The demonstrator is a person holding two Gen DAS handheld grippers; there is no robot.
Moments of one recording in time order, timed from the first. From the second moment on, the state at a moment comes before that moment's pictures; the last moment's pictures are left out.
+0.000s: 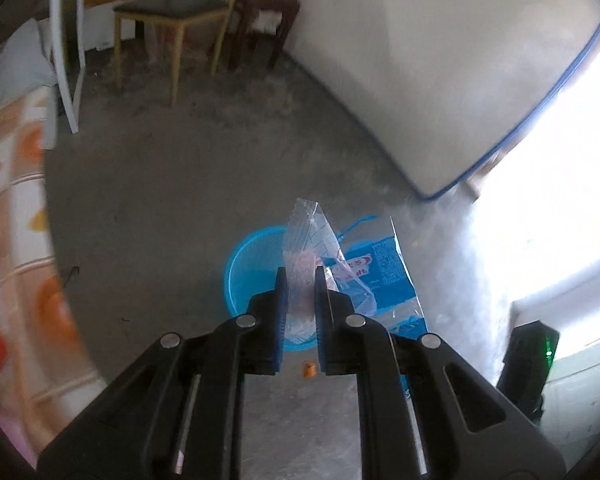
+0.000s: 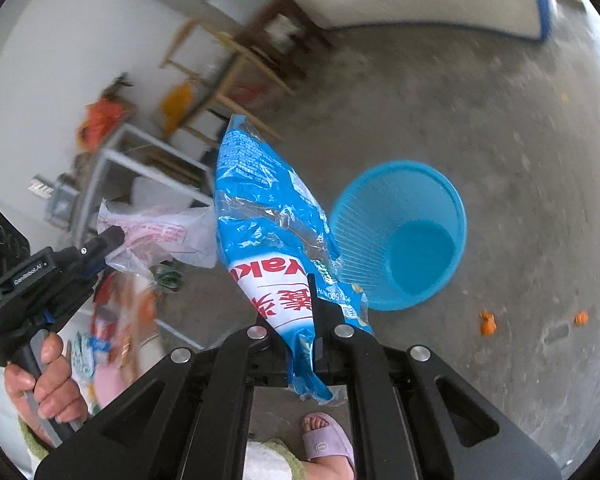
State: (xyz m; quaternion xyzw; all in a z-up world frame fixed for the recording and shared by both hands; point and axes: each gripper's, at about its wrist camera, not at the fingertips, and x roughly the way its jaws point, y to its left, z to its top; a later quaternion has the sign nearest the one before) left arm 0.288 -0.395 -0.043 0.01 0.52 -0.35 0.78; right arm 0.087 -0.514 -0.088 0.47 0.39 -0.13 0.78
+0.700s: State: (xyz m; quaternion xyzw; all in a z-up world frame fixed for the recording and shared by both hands) left arm 0.344 -0.487 -0.183 0.06 0.63 -0.27 0.72; right arm 0.175 -0.594 -0.225 0.52 0.46 -0.16 0.70
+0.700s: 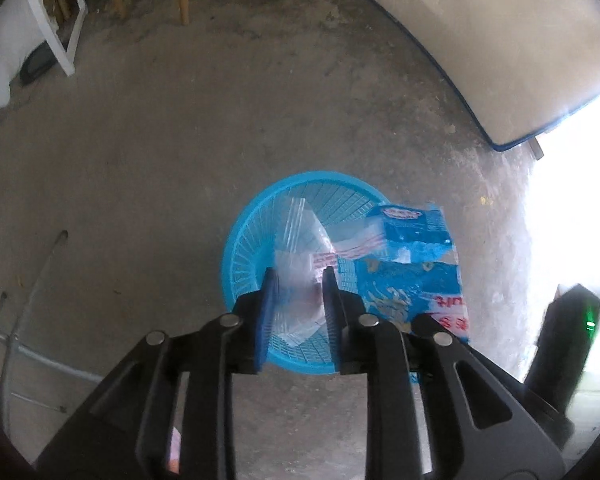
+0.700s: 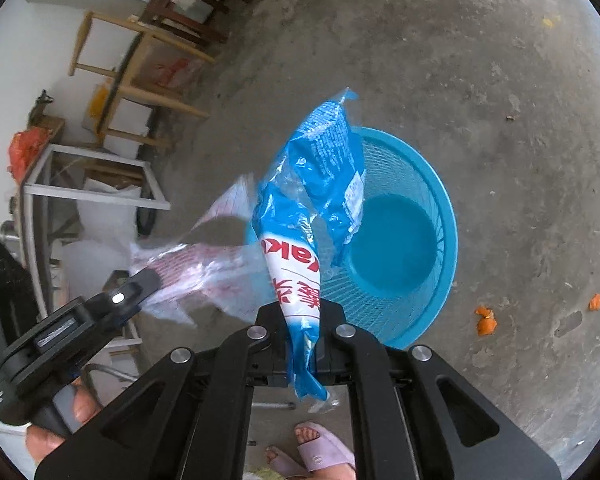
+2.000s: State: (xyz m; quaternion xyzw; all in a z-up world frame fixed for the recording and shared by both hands) left arm 0.154 -0.309 0.049 -0.02 0.40 -0.39 0.83; right arm 0.034 -0.477 -0.132 0.33 0.47 -0.20 0.79
